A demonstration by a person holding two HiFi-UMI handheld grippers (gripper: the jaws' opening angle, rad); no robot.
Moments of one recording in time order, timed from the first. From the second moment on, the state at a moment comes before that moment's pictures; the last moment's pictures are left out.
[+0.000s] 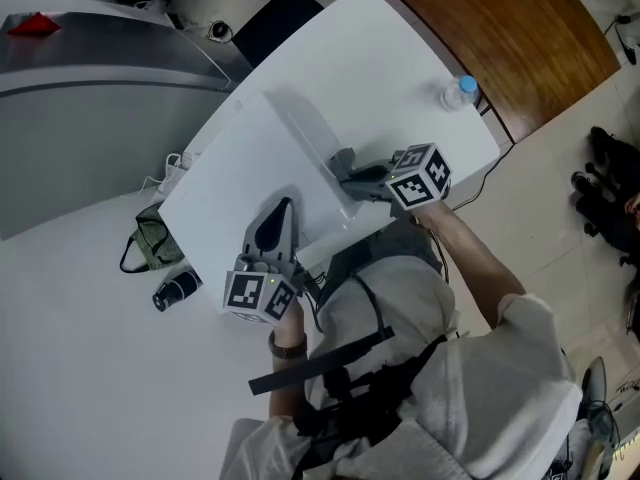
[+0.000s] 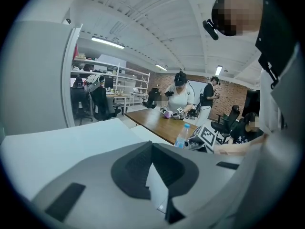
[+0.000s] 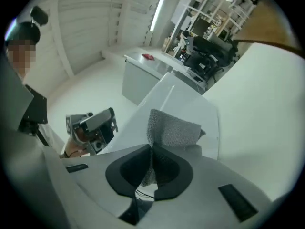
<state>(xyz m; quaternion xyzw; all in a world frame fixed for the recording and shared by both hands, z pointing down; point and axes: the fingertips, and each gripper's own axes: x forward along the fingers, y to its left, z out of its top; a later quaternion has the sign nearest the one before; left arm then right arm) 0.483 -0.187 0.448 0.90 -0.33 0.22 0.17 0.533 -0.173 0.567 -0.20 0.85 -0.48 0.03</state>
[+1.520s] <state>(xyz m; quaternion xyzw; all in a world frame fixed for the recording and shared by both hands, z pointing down) 0.044 0.108 0.356 0.89 -0.43 0.09 0.10 0.119 0.097 0.360 -0.46 0.88 -0.10 -0.01</state>
